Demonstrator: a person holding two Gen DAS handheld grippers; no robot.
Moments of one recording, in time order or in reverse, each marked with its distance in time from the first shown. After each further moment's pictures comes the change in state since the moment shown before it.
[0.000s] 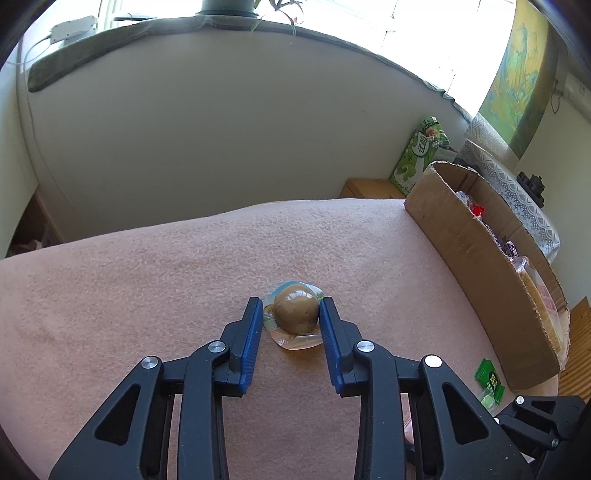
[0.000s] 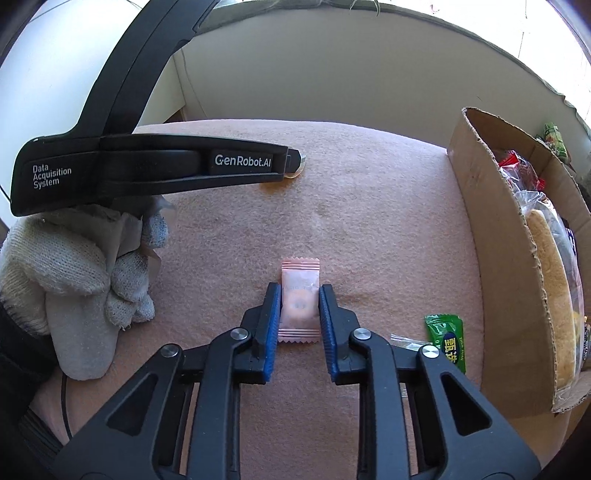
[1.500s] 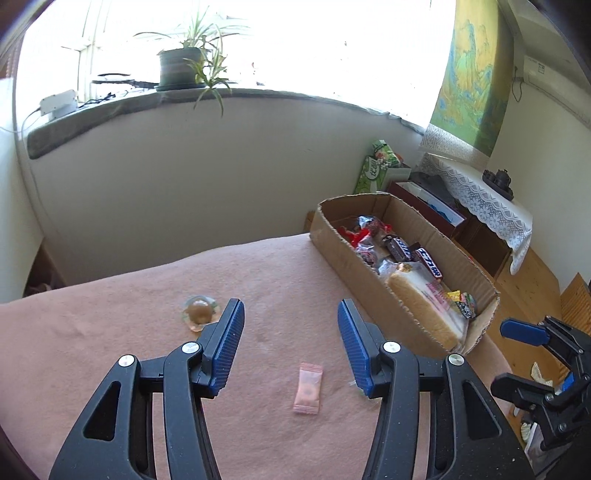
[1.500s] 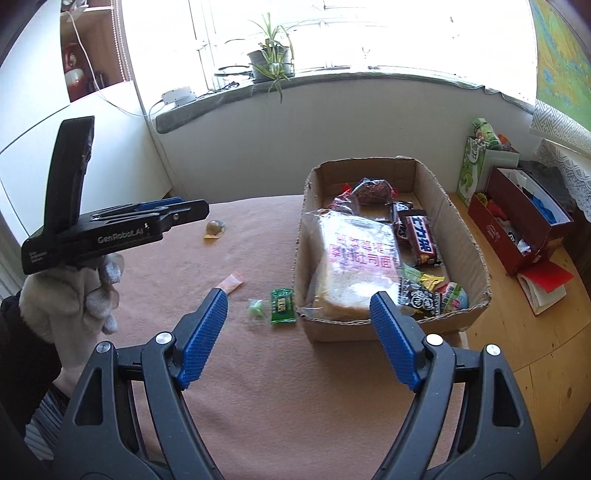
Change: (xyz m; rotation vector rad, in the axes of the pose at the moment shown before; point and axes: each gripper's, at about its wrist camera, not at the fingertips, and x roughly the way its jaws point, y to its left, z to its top) left arm -0.085 -0.080 -0.007 0.097 -0.139 -0.011; right arm -0.148 -0.107 -0.055 0.162 -0.254 0.027
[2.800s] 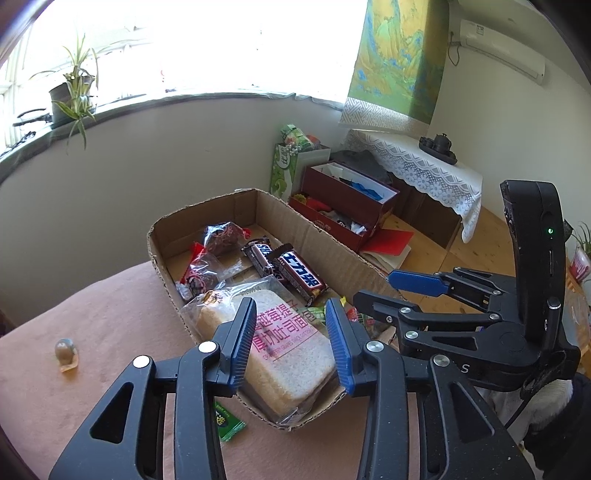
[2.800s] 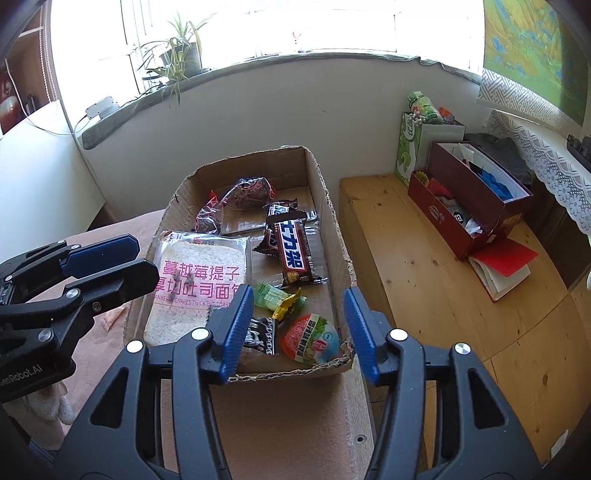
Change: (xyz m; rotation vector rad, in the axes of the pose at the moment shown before) left arm 0.036 -0.154 0.014 0.182 0.026 -0.190; right arm 0.024 -0.122 0.025 0.128 0.046 -0.196
